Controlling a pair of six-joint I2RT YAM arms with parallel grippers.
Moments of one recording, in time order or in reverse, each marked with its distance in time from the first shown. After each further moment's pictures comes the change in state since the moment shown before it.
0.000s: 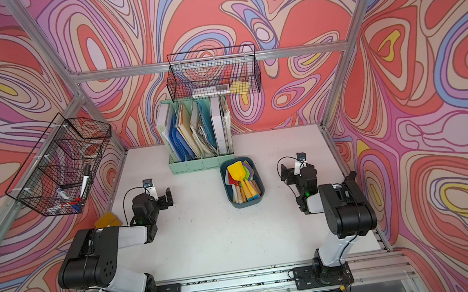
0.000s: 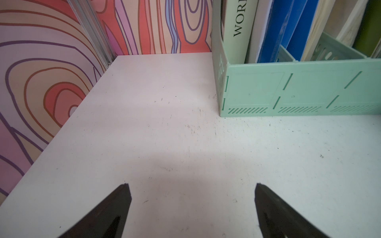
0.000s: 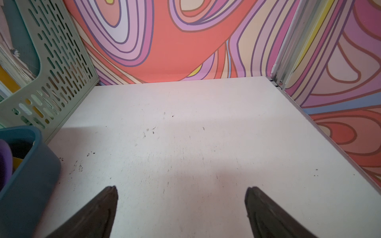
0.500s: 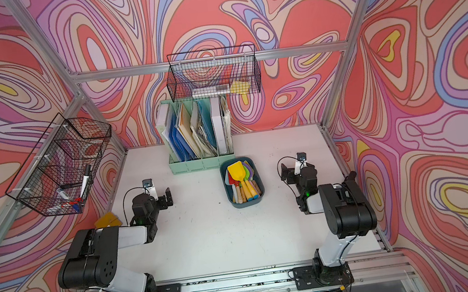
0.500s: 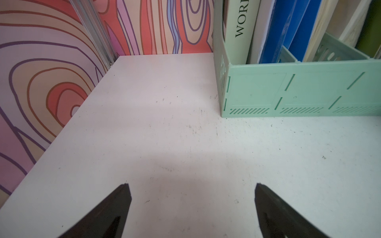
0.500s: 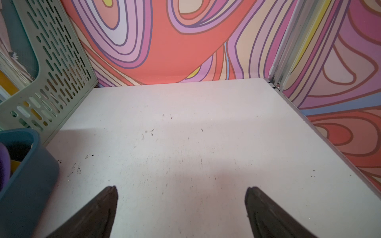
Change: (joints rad) left arm 0.000 0.000 0.000 0.002 -0.005 0.000; right arm 0.000 0.000 0.000 0.003 0.007 0.000
